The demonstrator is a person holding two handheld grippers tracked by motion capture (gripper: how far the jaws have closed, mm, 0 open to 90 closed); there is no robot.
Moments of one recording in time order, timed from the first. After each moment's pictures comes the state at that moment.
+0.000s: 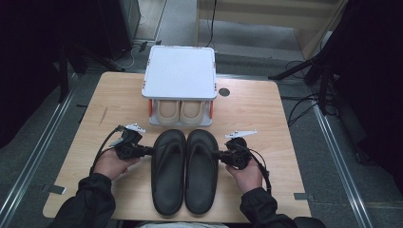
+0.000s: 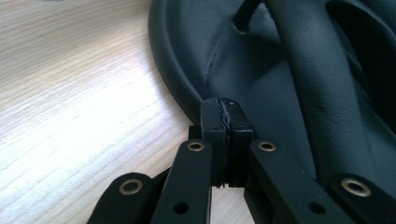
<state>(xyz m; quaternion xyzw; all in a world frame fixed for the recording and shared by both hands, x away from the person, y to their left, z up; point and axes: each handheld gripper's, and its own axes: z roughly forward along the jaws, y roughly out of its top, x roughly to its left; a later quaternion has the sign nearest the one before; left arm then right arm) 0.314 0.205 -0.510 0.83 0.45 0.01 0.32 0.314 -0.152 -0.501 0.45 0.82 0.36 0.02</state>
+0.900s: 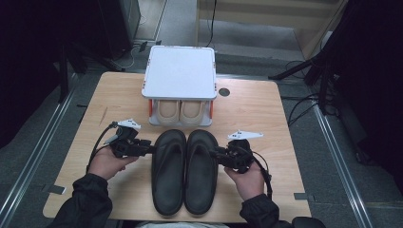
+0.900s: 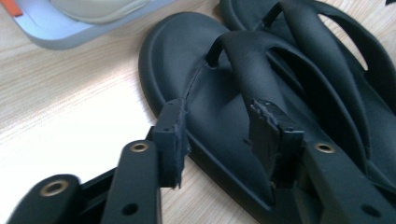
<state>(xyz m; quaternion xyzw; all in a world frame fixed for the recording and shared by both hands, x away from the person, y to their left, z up) 0.307 0.210 -0.482 0.82 0.44 0.02 0.37 0.287 -0.148 -0.468 0.44 0.80 0.41 0.05</state>
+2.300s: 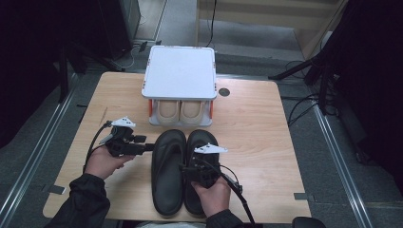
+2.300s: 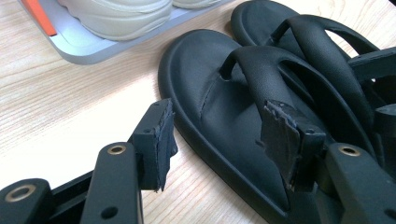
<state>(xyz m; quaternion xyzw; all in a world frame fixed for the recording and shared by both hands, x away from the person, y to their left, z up) 0.307 0.221 -0.481 0.81 0.44 0.05 0.39 0.256 -0.064 -0.500 0.47 0.78 0.40 0.06</state>
